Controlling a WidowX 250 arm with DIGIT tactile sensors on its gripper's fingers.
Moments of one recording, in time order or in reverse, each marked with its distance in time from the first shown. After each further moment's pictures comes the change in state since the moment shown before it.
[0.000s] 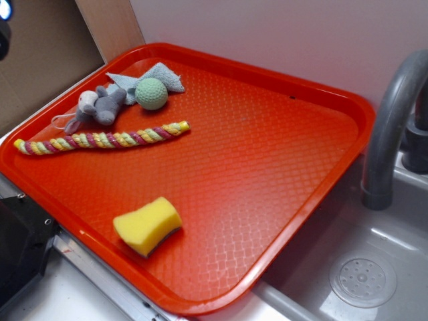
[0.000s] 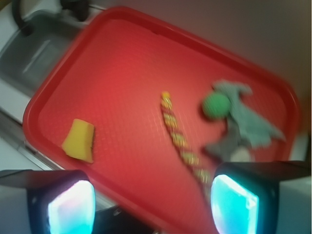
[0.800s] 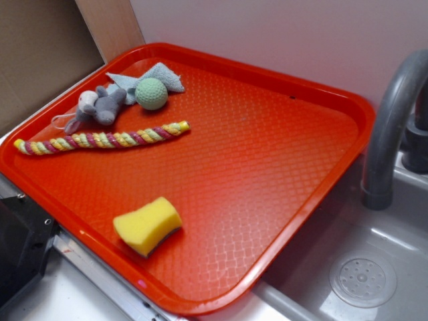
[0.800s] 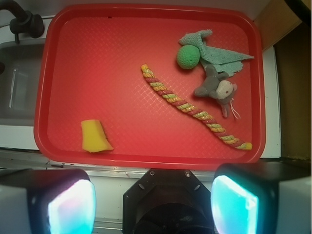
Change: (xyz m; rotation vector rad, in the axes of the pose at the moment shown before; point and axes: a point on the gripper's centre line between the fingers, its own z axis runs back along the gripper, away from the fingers) arm -0.008 -0.038 0.047 0.061 0.182 0.528
